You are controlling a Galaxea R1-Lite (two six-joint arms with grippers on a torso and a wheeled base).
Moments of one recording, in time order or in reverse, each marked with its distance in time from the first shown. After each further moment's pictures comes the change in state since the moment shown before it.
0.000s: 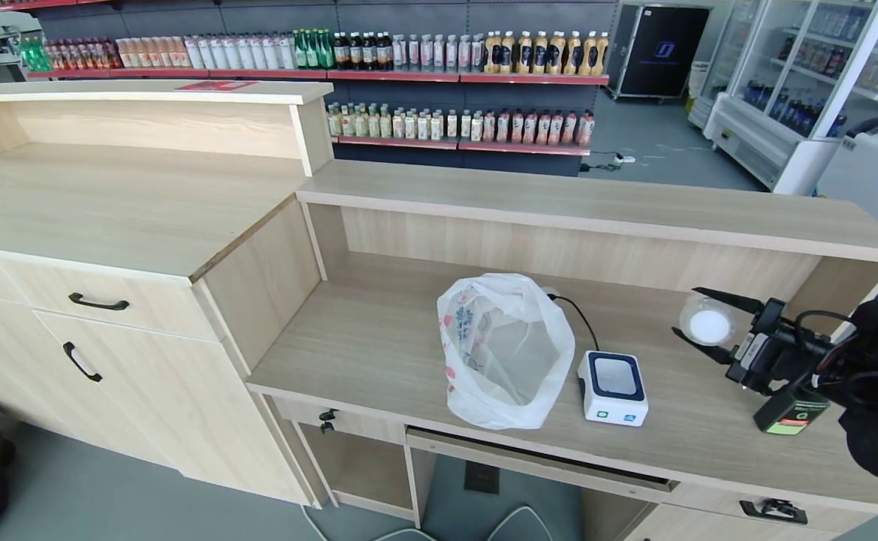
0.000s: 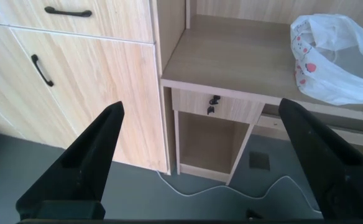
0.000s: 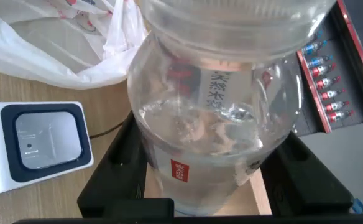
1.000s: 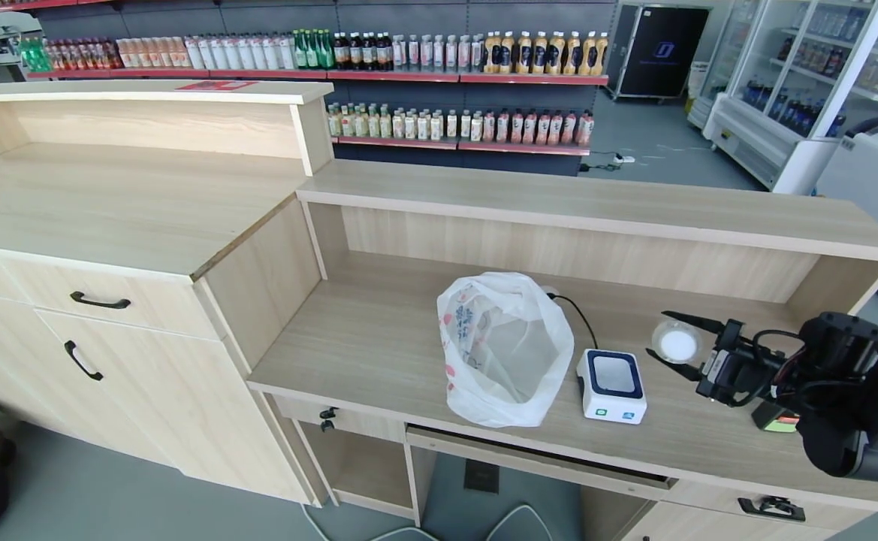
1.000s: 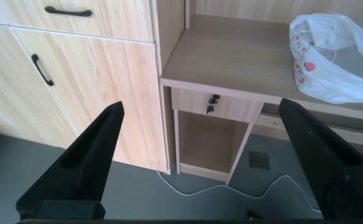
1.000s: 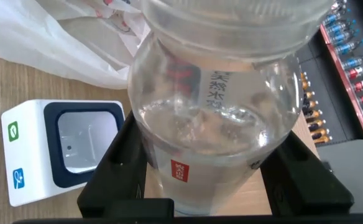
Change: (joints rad) left arm 0.000 0.000 0.000 0.000 0.000 0.000; right arm 0.023 0.179 -0.091 -0.001 0.028 0.002
